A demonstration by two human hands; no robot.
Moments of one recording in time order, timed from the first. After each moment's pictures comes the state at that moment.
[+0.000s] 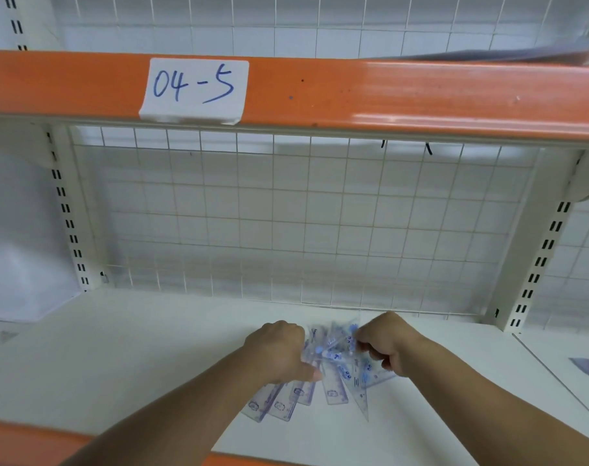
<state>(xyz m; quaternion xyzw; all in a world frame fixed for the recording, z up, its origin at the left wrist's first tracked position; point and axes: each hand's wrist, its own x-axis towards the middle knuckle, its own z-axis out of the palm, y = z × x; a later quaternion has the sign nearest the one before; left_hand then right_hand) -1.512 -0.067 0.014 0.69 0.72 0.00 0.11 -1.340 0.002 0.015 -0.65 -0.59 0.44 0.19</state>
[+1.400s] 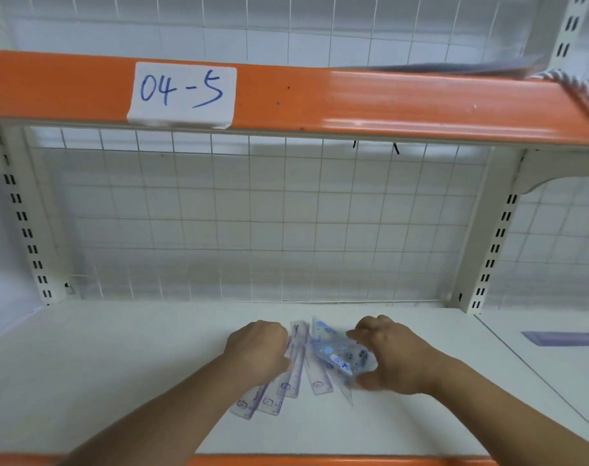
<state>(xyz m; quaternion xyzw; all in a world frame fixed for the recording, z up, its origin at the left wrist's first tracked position) -1.520 -0.068 0.004 0.72 0.69 0.03 0.05 -1.297 -0.041 0.013 -0.45 -0.89 -0.02 0.03</state>
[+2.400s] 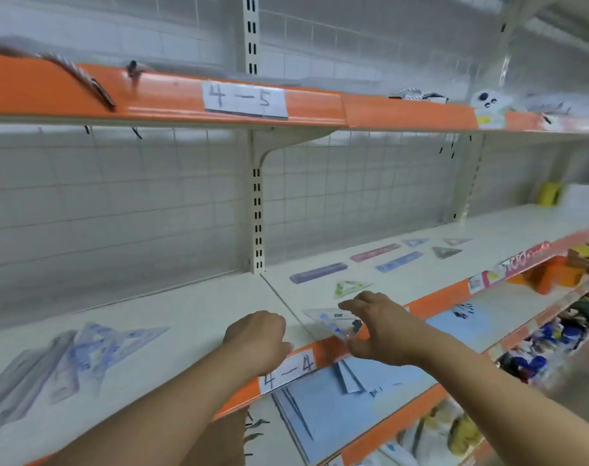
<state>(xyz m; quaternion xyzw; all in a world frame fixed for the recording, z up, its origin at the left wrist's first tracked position) -1.193 -0.109 0.010 0.85 0.52 0.00 0.04 -0.992 -0.178 0.026 -0.67 -0.74 0.00 0.08</state>
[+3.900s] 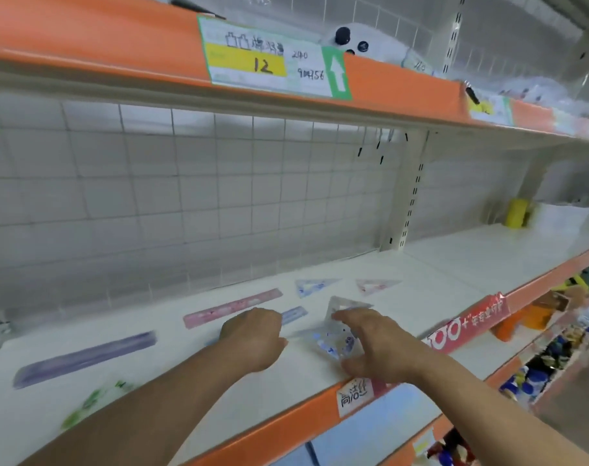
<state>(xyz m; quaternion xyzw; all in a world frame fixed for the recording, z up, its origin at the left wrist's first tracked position) -0.762 0.047 0.005 0.85 0.52 -0.01 0.05 -0.573 -0.034 0.012 -0.69 -0.71 0.08 0.06</state>
